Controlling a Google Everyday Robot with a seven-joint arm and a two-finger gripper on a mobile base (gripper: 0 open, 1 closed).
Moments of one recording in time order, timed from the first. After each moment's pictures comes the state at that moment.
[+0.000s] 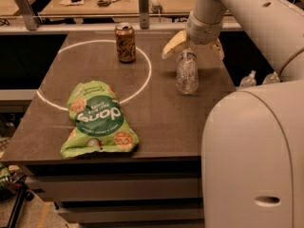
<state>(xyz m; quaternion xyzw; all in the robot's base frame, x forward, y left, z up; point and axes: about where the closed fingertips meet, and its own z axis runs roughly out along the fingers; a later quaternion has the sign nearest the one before) 0.699 -0.144 0.852 -0.05 0.99 0.05 0.09</state>
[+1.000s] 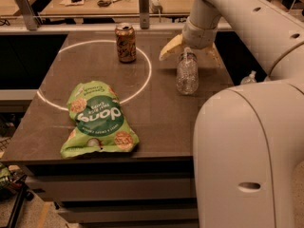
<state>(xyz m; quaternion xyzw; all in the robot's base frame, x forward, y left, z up) 0.704 -0.138 0.831 0.01 1.00 0.06 0.06</state>
